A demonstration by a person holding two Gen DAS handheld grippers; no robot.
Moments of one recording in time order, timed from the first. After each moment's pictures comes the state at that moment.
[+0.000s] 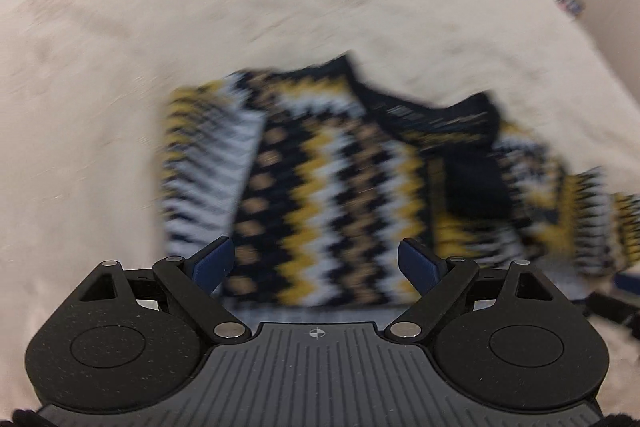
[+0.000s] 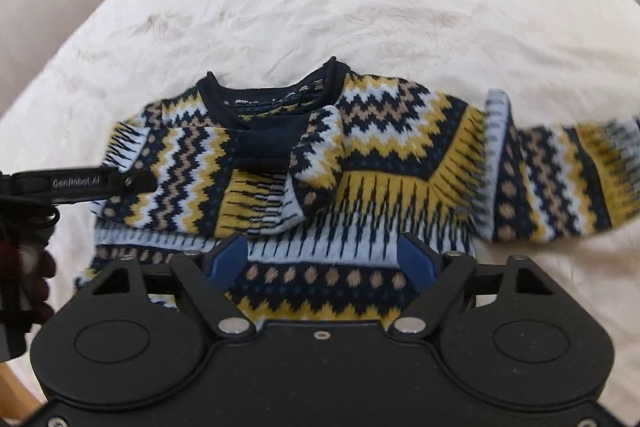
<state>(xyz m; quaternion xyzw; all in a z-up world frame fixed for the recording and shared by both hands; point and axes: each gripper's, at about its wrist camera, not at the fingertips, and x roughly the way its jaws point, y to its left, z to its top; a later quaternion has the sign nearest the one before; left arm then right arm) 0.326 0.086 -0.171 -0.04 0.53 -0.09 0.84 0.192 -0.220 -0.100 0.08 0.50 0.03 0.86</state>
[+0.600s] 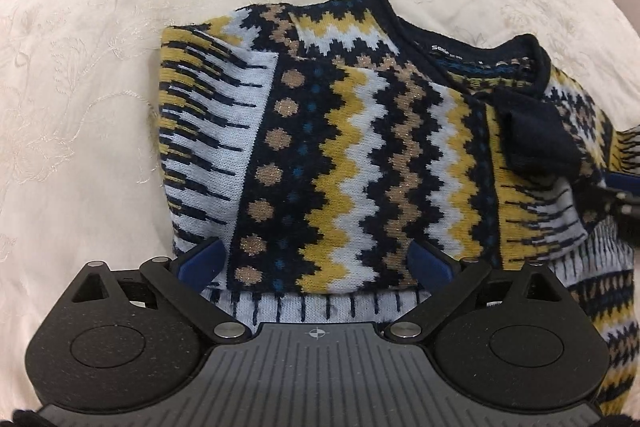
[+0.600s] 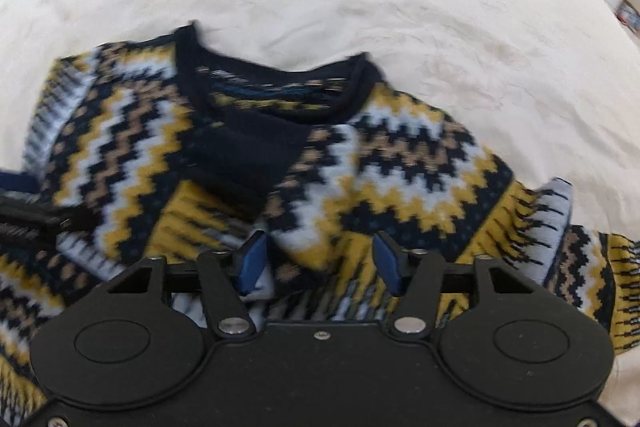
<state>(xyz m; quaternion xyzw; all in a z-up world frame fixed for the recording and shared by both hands) 0.340 0.082 -0.210 -0.01 0.58 -0.09 0.81 0.262 -0.204 -0.156 -0.04 0.53 0.02 0.85</state>
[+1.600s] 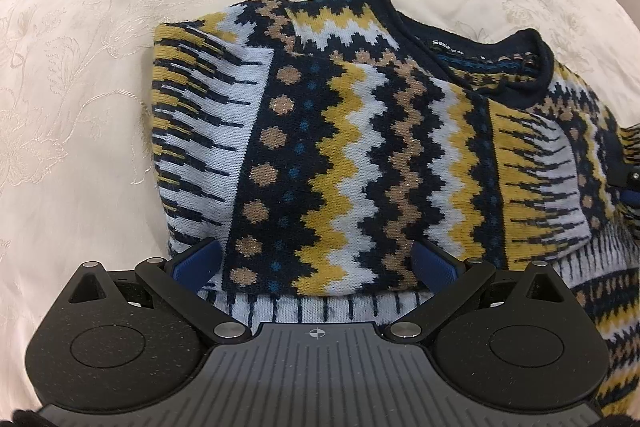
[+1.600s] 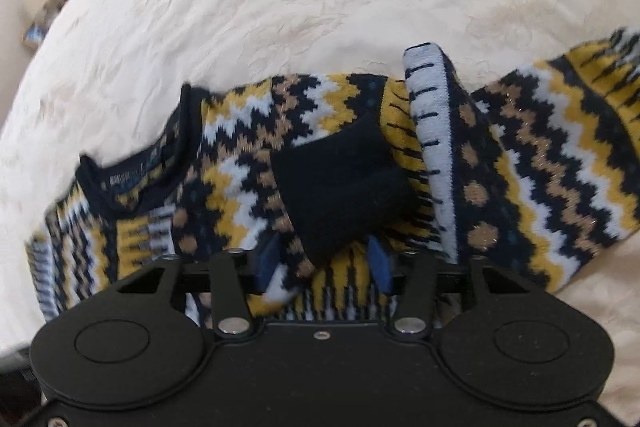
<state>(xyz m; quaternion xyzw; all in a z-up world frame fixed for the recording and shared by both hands) 0.345 0.077 -0.216 0.00 0.58 -0.09 0.81 0.249 -0.312 -0.176 0.26 0.51 -0.06 0.82</state>
